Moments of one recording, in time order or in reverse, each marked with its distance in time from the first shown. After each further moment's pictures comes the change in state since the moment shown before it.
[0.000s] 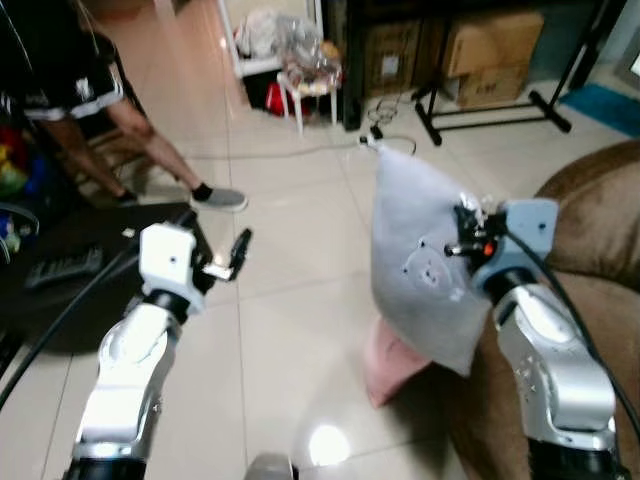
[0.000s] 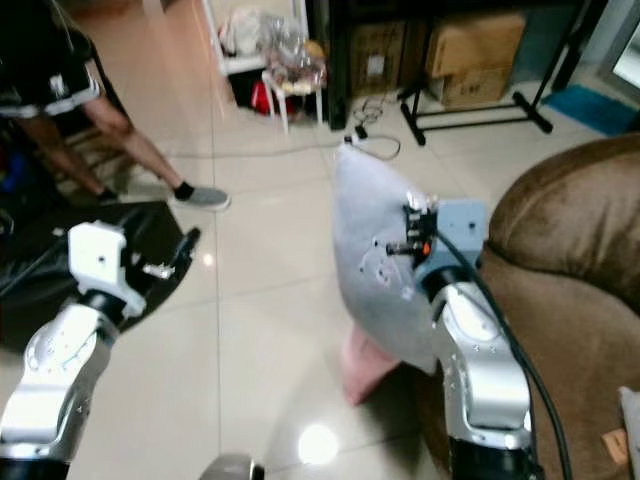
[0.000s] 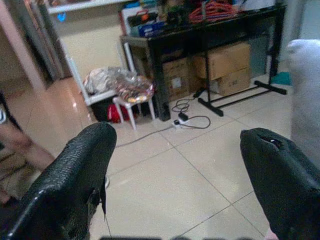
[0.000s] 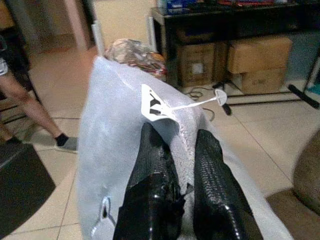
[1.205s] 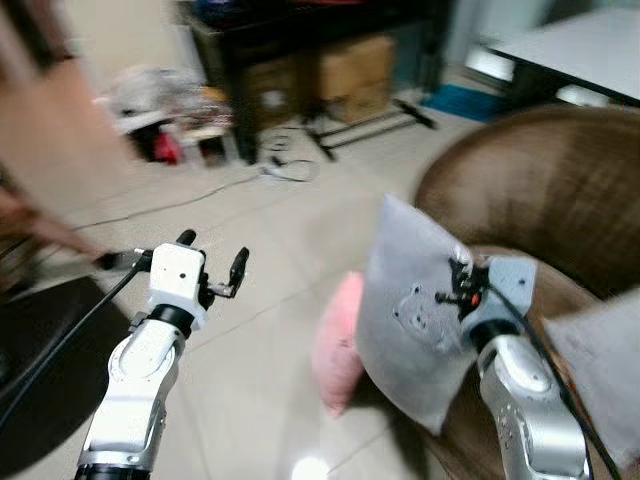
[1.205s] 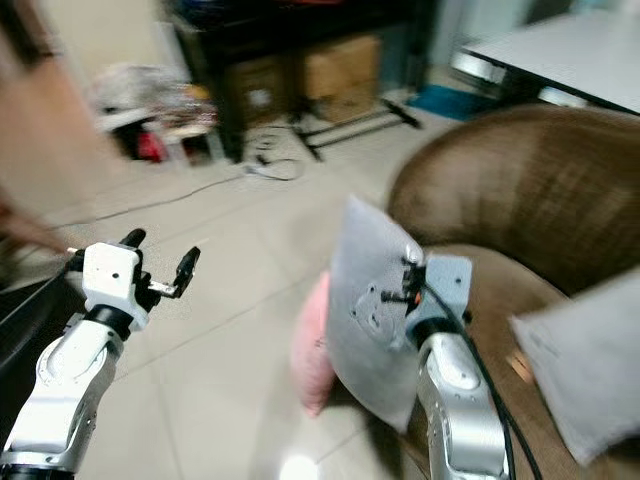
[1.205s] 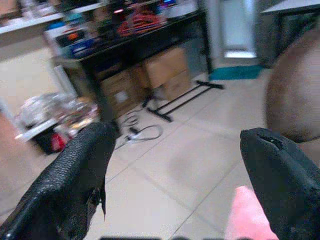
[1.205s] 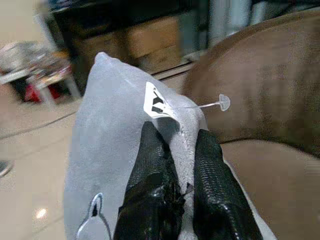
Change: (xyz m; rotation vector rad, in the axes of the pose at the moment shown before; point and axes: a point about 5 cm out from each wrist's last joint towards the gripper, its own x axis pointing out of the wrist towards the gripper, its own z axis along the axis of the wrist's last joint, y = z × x) left arm 0.001 -0.013 -0.017 0.090 0.050 -0.016; right arm -0.023 -0.004 -0.051 0.029 0.078 -0.128
